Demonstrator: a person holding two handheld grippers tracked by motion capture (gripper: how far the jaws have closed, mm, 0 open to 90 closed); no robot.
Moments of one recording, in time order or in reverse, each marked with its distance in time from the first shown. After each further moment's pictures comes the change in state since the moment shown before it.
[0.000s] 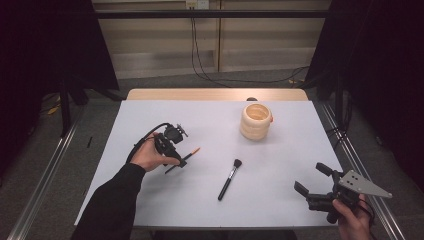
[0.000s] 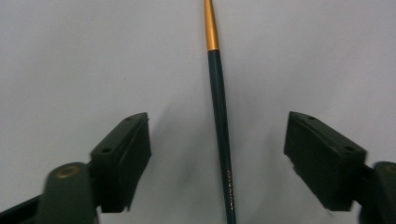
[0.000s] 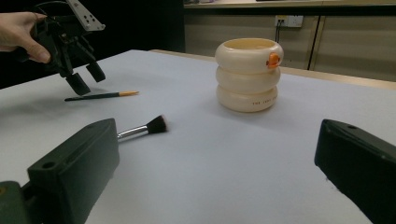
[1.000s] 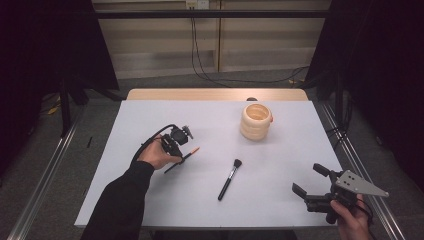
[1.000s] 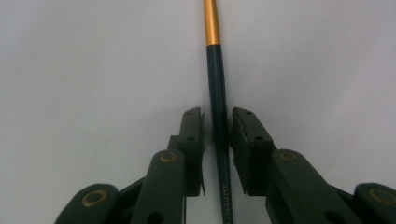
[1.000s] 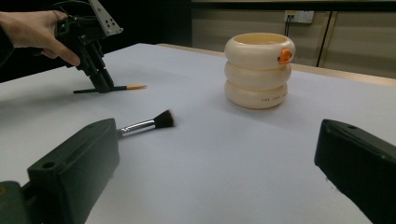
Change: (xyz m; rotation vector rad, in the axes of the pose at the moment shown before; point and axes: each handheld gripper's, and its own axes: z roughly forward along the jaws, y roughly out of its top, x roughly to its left) left arm -0.002 0.012 0.017 0.108 0.032 -0.021; right arm 0.002 -0.001 0.003 0.018 0.028 -0.020
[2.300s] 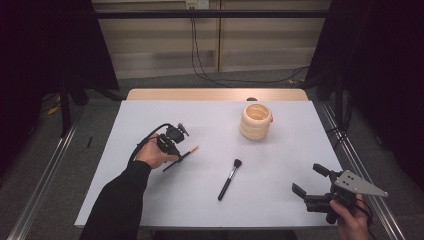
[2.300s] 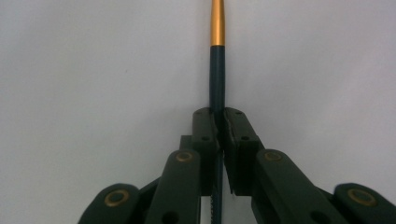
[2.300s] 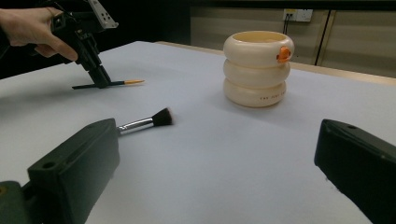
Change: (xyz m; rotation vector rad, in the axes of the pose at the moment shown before) left arm 0.008 -0.009 -0.003 -0.060 -0.039 -0.071; right arm 0.000 0.000 0.000 0.012 -0.005 -0.002
